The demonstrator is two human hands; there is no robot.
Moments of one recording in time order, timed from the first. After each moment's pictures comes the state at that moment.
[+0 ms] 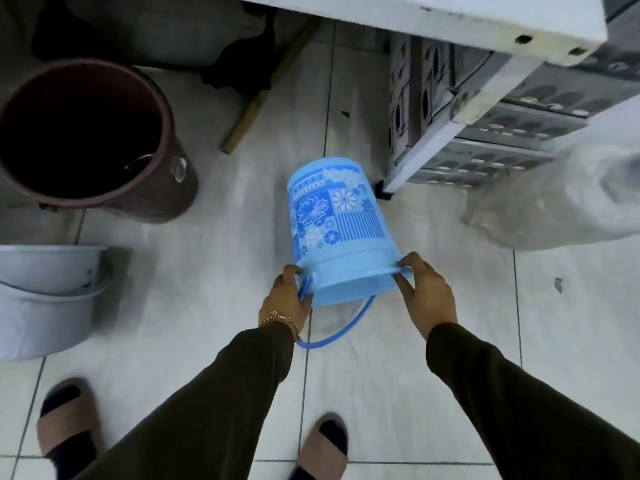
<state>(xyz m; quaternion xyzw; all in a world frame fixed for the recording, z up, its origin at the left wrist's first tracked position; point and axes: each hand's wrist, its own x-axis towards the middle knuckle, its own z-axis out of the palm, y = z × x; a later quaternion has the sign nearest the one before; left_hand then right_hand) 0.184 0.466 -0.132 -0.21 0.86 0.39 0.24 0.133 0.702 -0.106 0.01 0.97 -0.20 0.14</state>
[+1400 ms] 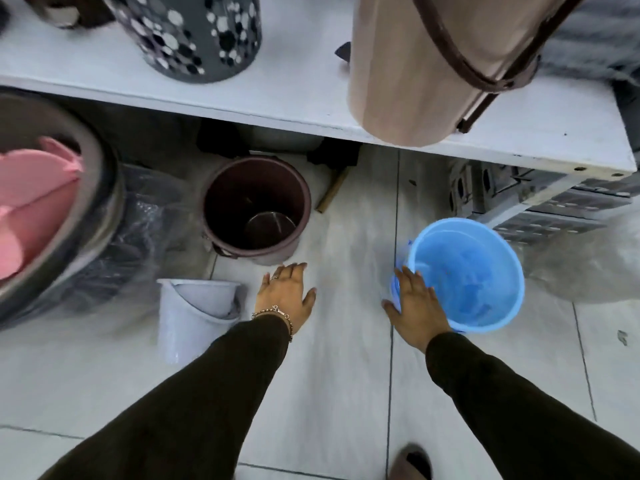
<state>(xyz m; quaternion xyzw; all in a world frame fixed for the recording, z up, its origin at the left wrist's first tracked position) 0.192 0.229 0.008 -0.10 0.96 0.16 0.20 0.151 0.475 0.007 -0.08 0.95 -0.13 0.26</state>
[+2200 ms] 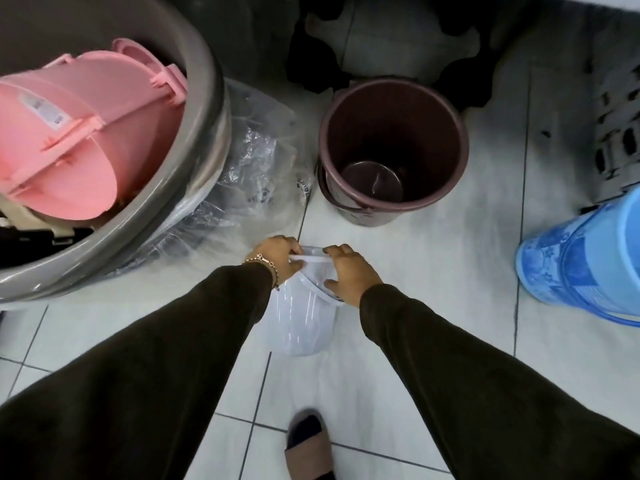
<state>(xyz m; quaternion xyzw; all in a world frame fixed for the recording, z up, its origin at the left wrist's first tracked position) 0.245 -0.069 -0.132 -0.11 0.93 0.21 0.29 0.212 0.108 -0.140 -0.21 0.89 -0.17 0.37</state>
